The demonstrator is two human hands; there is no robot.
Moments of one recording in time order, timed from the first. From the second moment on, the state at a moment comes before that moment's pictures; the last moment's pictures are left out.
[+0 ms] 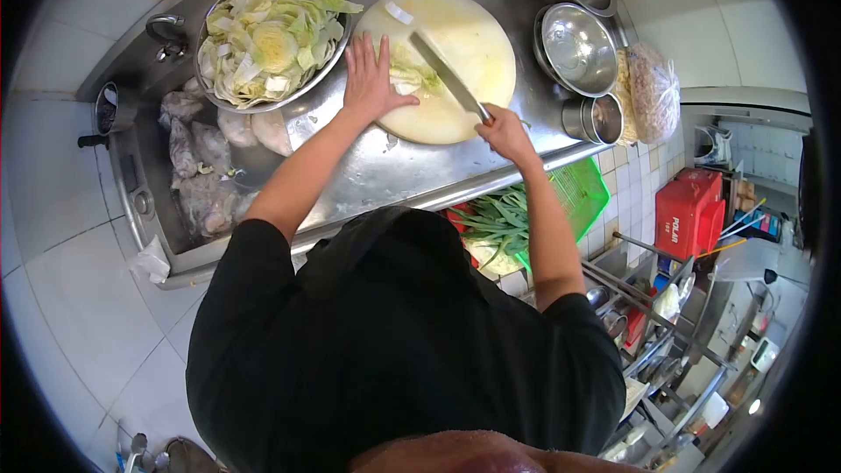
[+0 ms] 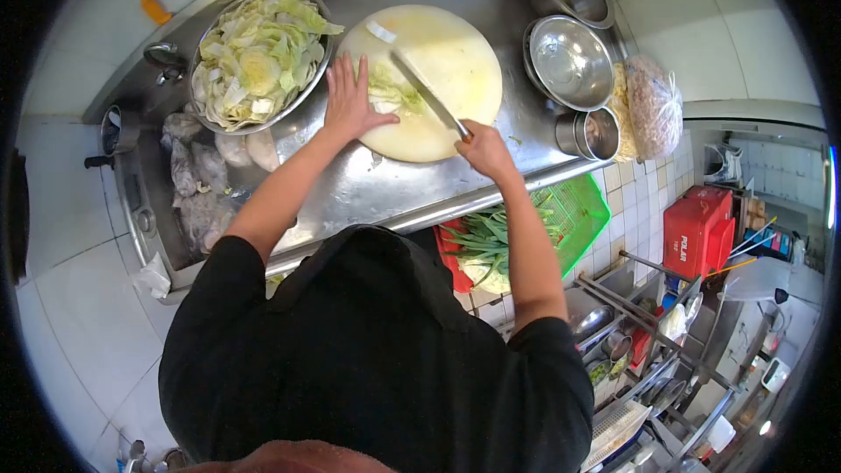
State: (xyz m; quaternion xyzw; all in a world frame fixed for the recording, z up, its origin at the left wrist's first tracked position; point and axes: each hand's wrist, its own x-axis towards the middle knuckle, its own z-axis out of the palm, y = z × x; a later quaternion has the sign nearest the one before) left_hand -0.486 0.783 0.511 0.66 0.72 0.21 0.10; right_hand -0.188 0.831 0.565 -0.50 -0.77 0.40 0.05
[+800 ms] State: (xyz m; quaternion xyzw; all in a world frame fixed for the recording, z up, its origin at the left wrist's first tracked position) left_hand -0.487 0.792 0.550 0.56 0.61 0.55 -0.04; right_hand -0.275 0.738 0.613 -0.46 -0.47 0.74 0.10
